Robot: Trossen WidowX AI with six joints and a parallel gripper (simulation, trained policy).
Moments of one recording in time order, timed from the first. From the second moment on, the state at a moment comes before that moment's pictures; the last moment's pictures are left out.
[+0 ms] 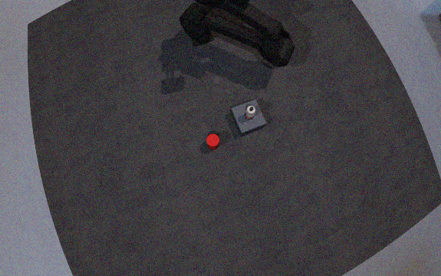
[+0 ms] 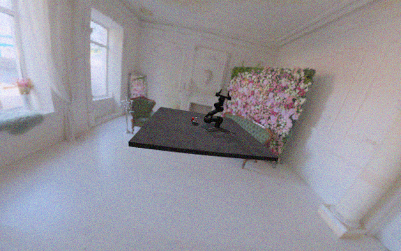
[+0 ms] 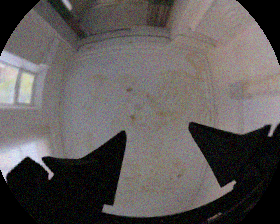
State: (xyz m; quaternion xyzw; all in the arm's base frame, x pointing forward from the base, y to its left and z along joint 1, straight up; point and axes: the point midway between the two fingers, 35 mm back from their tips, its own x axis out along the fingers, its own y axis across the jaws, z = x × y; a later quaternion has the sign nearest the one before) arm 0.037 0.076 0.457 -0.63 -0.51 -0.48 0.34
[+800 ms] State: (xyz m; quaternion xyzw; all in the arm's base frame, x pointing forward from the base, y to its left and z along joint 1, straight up) arm 0.012 0.041 0.490 -0.54 -0.49 -0.56 0.39
